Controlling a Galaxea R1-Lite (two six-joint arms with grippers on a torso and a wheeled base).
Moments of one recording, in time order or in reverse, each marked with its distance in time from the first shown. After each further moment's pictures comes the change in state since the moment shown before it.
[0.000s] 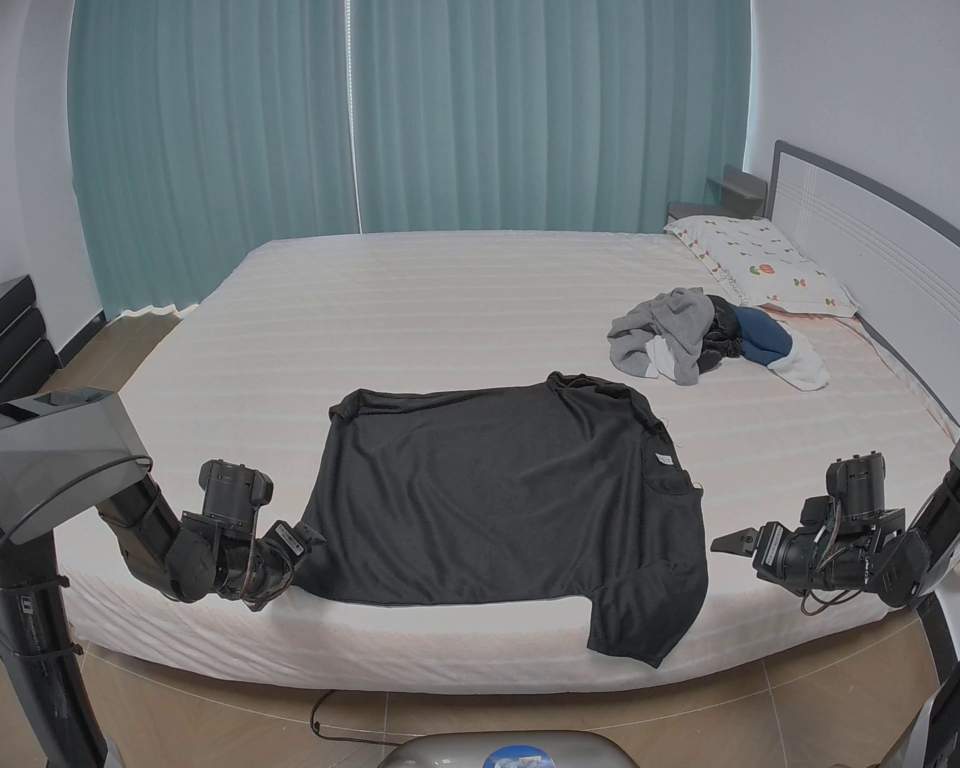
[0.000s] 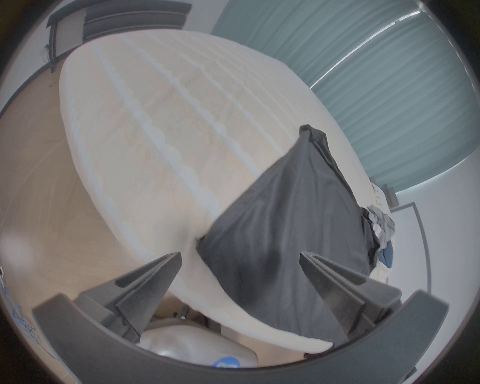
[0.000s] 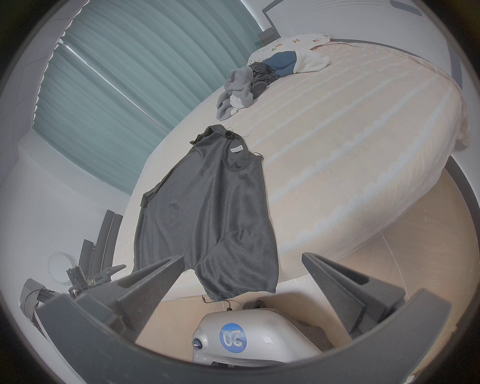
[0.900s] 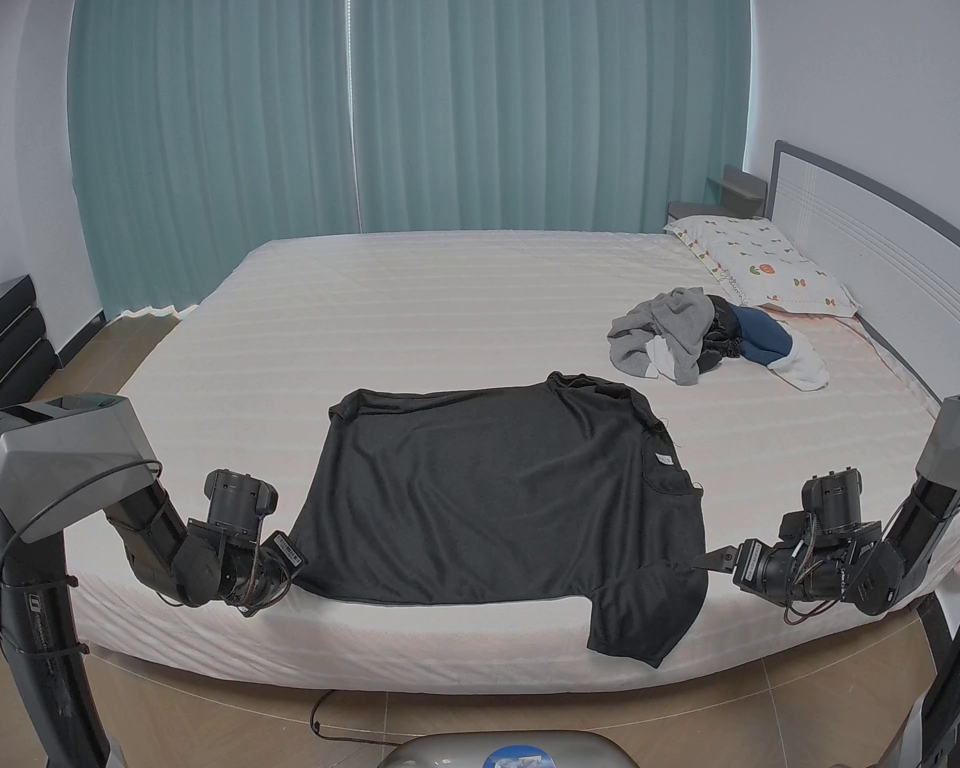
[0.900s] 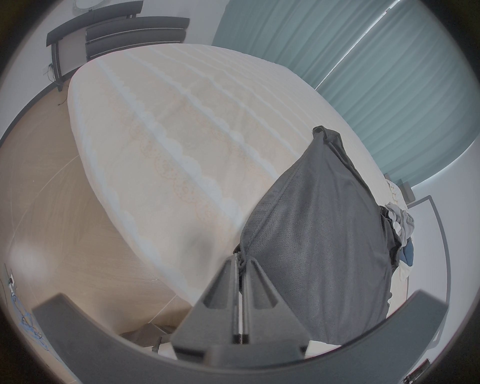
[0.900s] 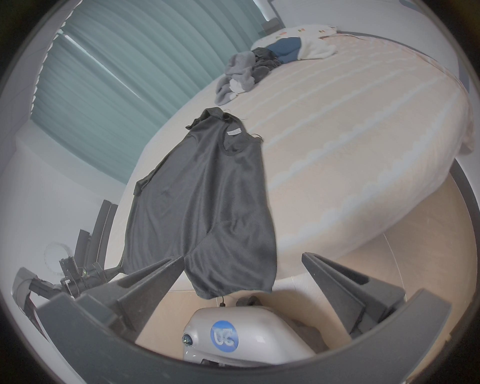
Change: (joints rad) left arm -0.003 0.008 0.021 0.011 0.075 0.046; right arm 0.027 0.149 -0.011 -0.123 0.006 -0.043
